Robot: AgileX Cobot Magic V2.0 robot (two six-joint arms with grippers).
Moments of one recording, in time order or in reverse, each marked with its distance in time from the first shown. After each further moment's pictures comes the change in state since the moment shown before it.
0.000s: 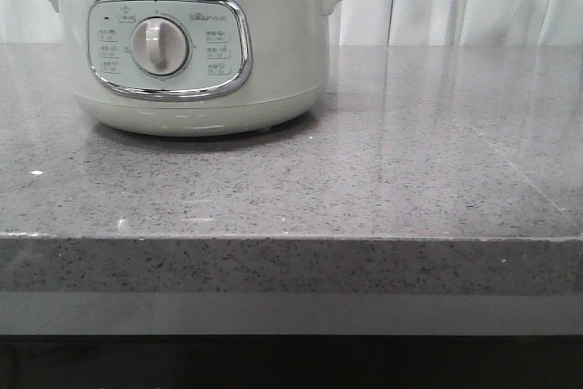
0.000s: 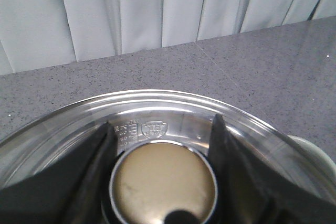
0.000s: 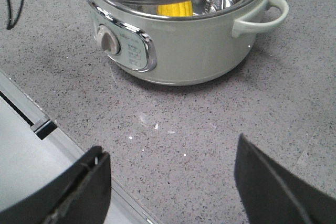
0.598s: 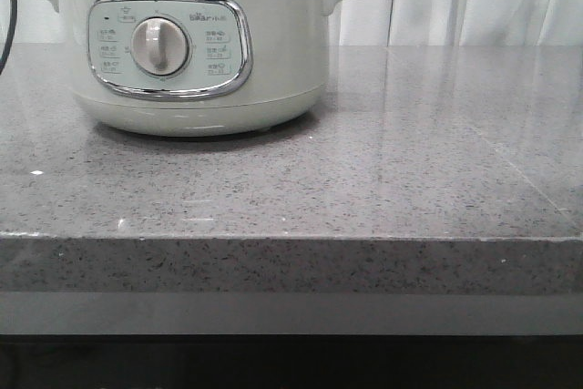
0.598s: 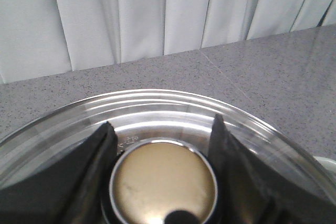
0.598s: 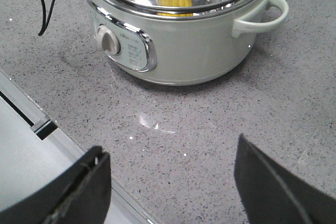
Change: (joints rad) left arm 0.000 0.097 -0.025 -0.001 -0.100 0.004; right arm 0.000 0.000 0.000 0.000 0.000 0.001
